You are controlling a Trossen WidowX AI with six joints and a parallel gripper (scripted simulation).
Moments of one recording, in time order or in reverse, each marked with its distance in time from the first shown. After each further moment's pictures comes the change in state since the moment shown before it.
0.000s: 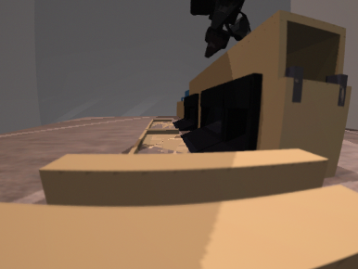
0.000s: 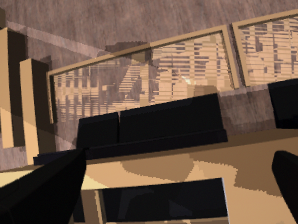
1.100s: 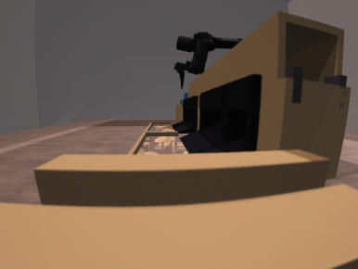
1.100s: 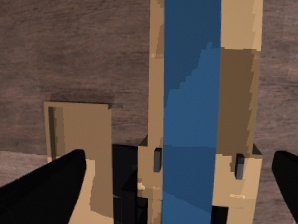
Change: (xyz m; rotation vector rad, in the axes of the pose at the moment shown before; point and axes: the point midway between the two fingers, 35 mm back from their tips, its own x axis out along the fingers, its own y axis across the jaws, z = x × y) arm -0.023 -0.330 0.041 1.262 -0.127 -0.477
